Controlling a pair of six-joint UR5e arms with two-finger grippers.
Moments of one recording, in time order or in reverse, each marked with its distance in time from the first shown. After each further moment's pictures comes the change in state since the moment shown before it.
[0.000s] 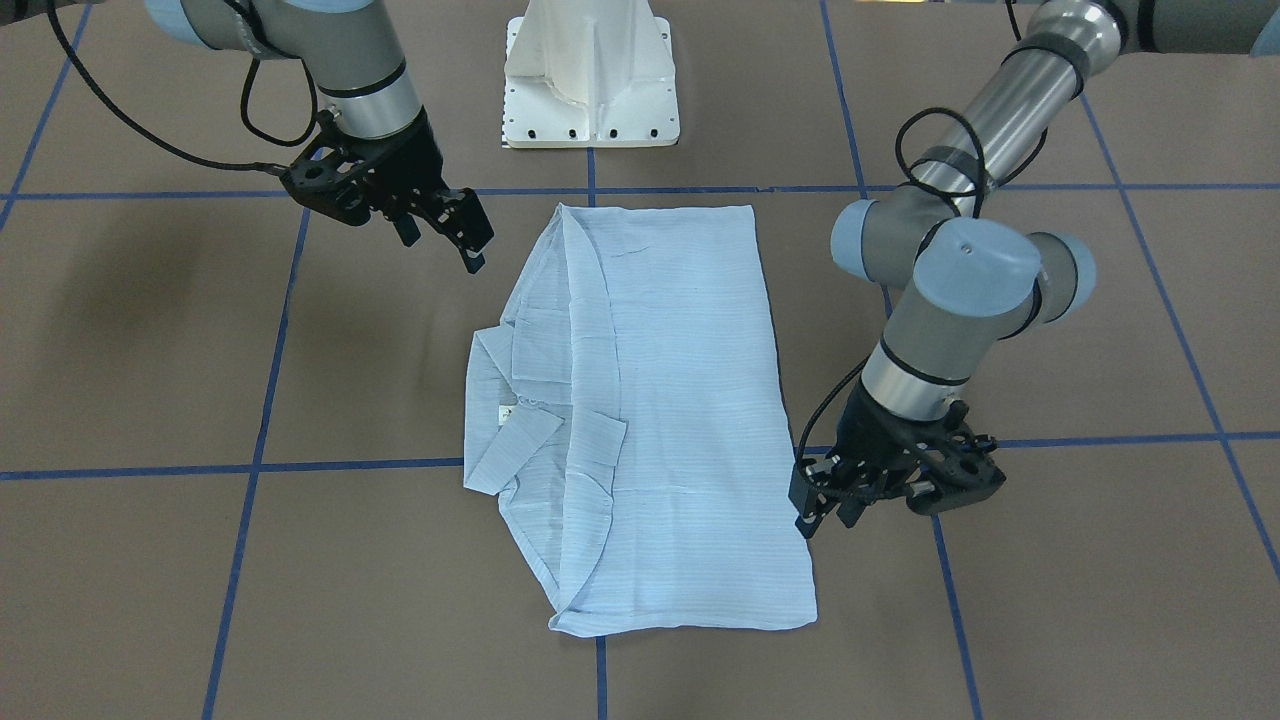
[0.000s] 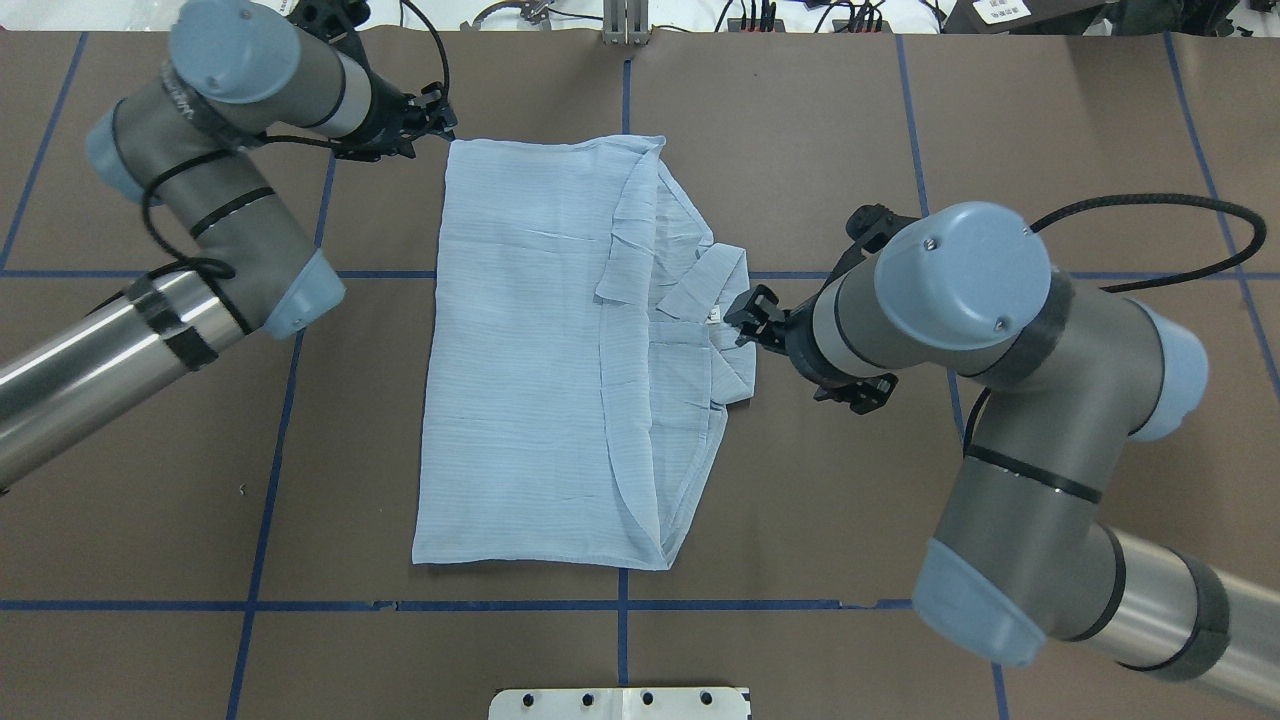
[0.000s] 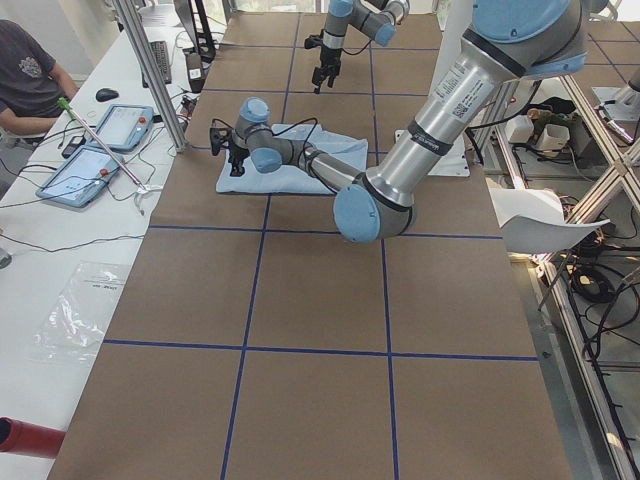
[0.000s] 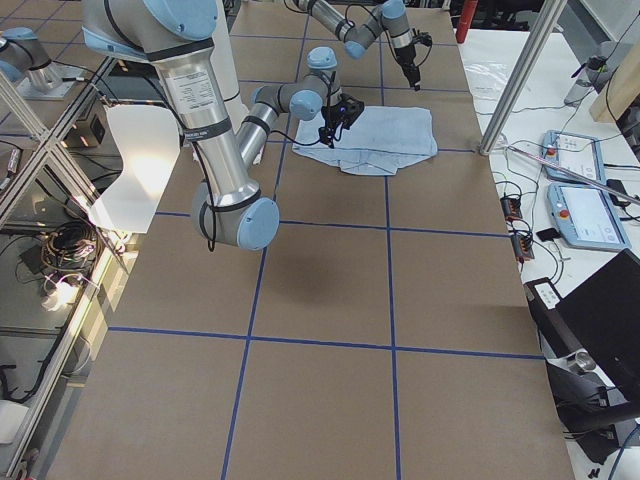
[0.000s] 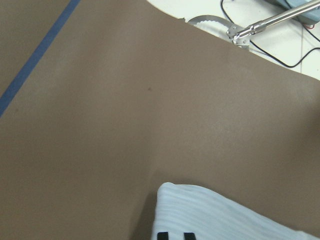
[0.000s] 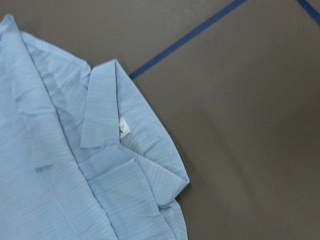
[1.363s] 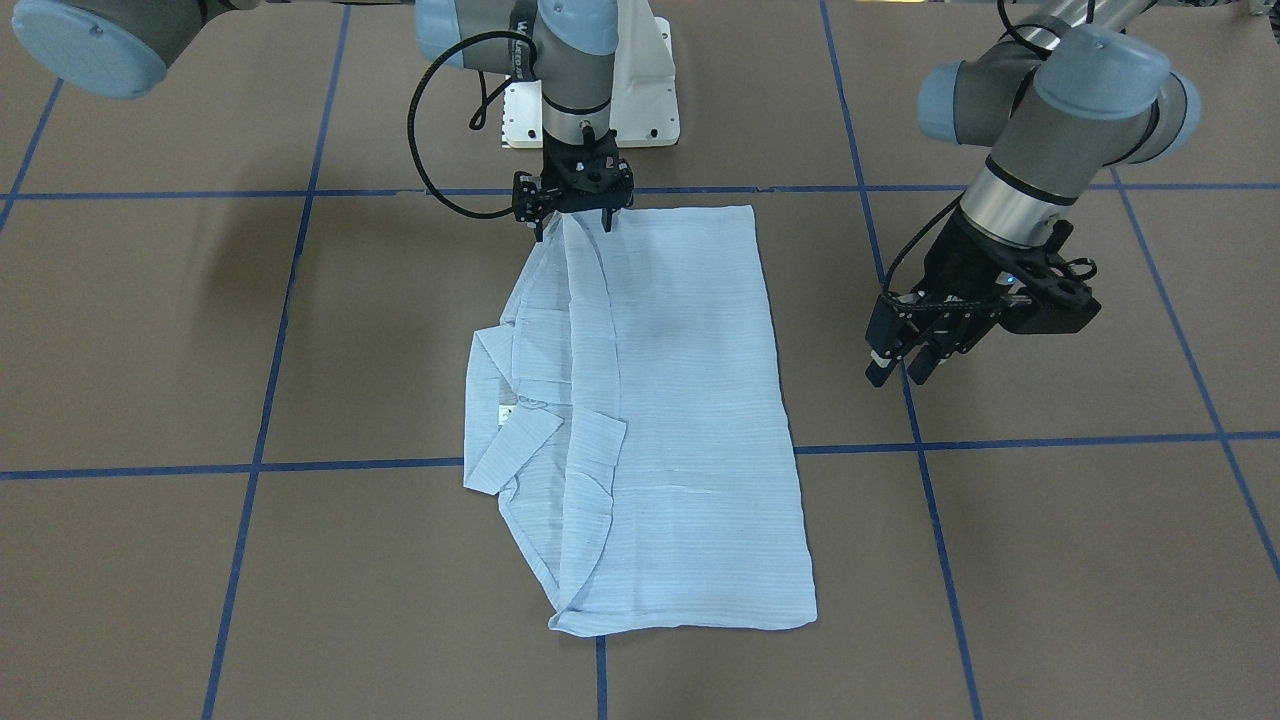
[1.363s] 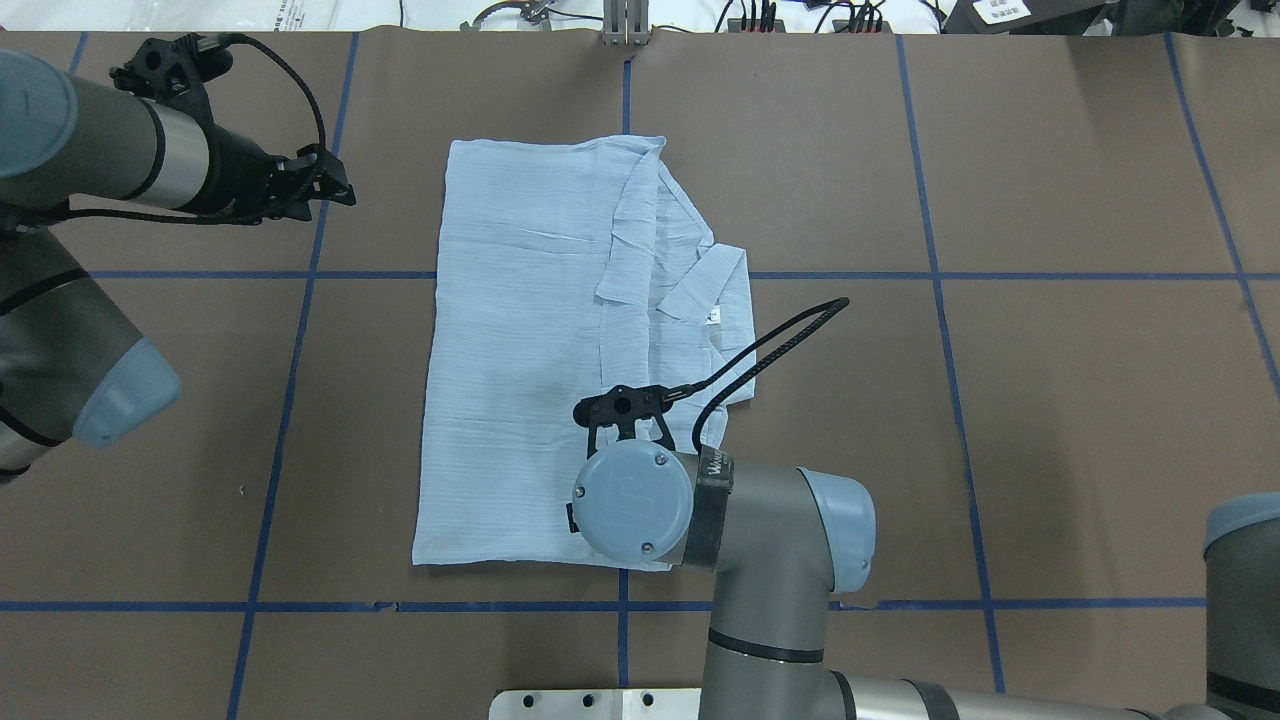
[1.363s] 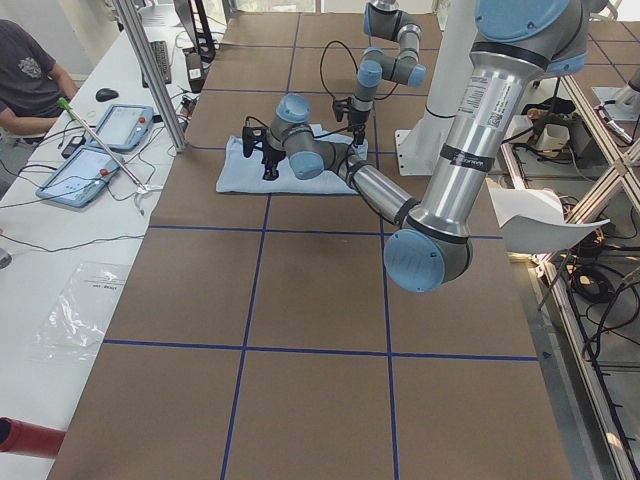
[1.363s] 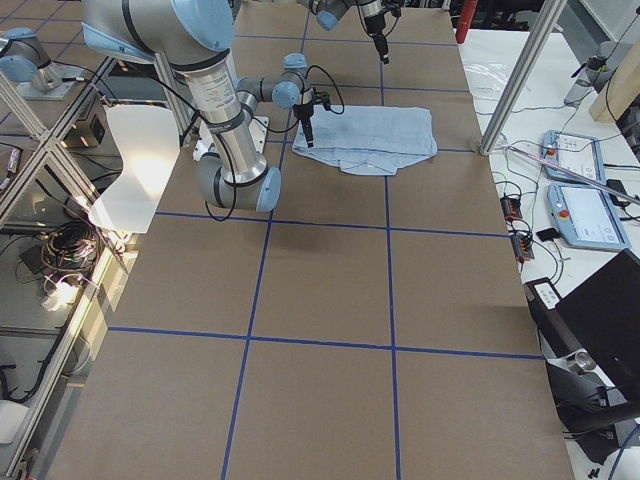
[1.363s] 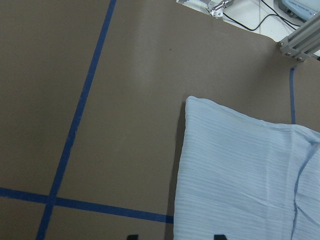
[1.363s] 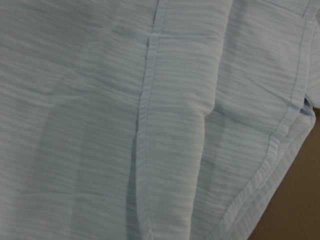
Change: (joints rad) left arm -0.010 0.276 -0.382 0.112 -0.052 0.066; right arm -0.275 0.271 -0.325 -0.153 -0.199 -0.676
